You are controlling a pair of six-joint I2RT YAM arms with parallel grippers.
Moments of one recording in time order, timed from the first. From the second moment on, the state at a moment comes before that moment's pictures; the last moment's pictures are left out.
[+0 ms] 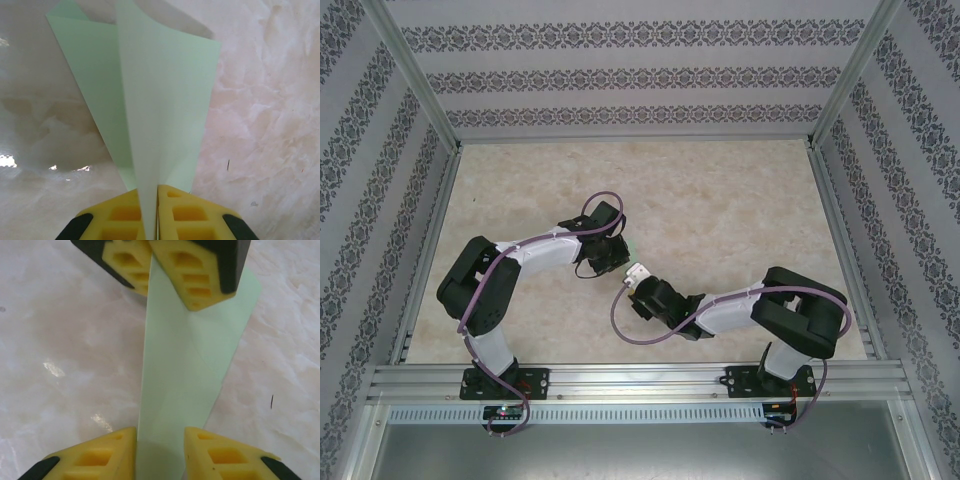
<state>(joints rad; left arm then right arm) -0.63 1.76 1.07 -0.42 0.20 -1.08 1.09 1.64 0.54 0.34 0.38 0.07</state>
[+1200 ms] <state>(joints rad) -0.63 1.76 1.07 -0.44 0.20 -1.08 1.11 1.65 0.55 0.37 0.48 0.05</state>
